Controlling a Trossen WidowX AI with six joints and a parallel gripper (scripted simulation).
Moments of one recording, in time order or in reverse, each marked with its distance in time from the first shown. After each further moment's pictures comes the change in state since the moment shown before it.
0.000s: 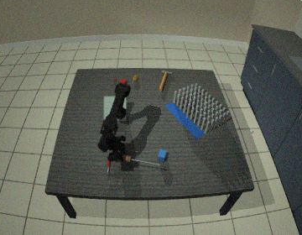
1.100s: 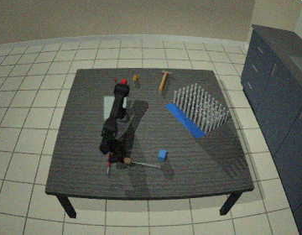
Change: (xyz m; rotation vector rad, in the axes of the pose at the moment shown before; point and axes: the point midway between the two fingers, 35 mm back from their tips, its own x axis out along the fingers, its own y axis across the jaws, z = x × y) arm 0.021 -0.005 0.010 0.001 0.001 0.002
